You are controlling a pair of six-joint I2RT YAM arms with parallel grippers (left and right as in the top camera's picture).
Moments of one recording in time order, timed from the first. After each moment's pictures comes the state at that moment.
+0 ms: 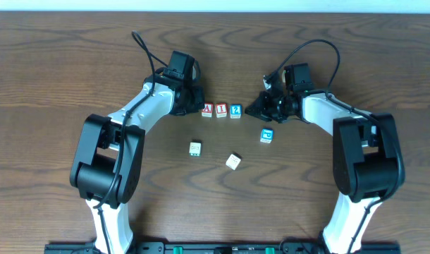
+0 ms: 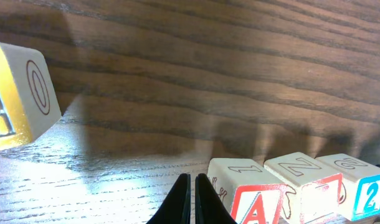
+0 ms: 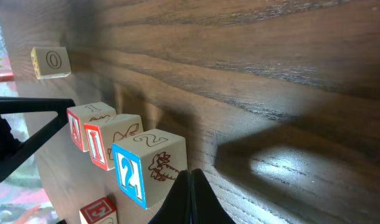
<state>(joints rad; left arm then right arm) -0.34 2.03 1.35 -0.52 0.23 -0.46 0.16 2.05 1.16 -0.27 -0.70 0.45</state>
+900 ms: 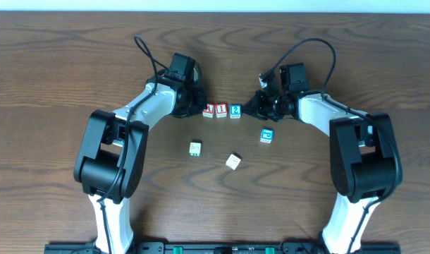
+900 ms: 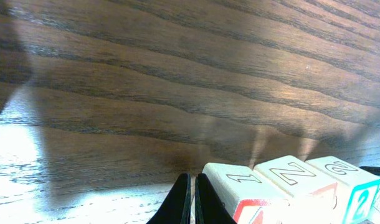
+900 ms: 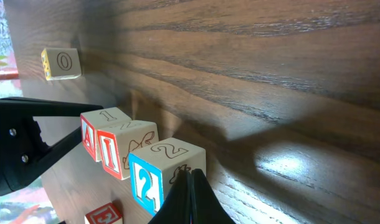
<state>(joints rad) -0.34 2.07 1.35 -0.49 0.31 -0.52 0.19 2.05 1.16 -0.23 -0.70 0.47</state>
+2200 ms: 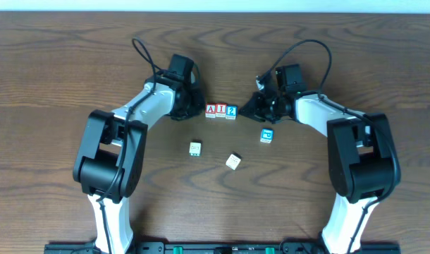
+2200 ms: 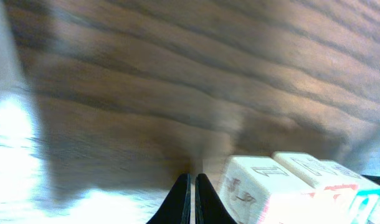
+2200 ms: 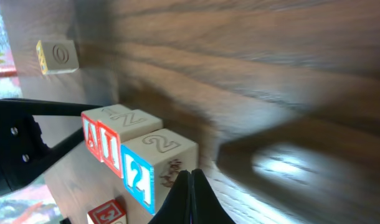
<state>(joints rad) -0.32 2.07 1.35 -0.53 0.30 -0.56 0.20 2.05 1.16 -0.25 -0.70 0.49</state>
